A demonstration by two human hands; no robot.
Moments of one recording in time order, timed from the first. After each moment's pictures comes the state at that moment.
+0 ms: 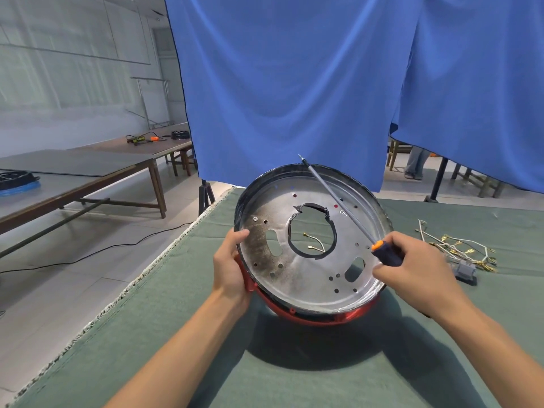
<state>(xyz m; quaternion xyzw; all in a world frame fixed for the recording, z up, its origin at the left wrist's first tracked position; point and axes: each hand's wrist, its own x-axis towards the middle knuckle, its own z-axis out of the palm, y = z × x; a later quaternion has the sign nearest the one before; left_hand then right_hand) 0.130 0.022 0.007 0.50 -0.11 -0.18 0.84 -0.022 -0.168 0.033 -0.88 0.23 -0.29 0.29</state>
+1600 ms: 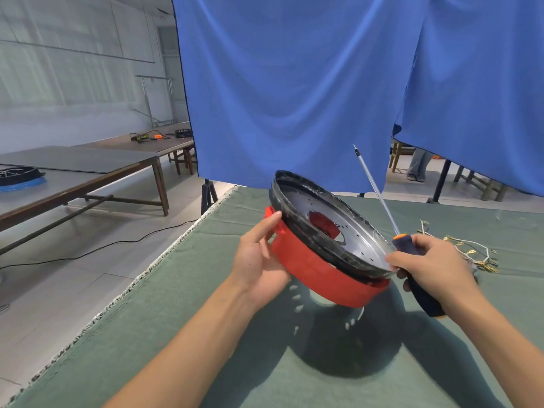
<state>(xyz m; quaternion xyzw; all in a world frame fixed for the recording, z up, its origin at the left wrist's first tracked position) 0.105 0.012 0.041 0.26 -0.14 -0.41 0.86 -0.023 -0.190 0.028 -0.77 0.31 -0.30 0.48</state>
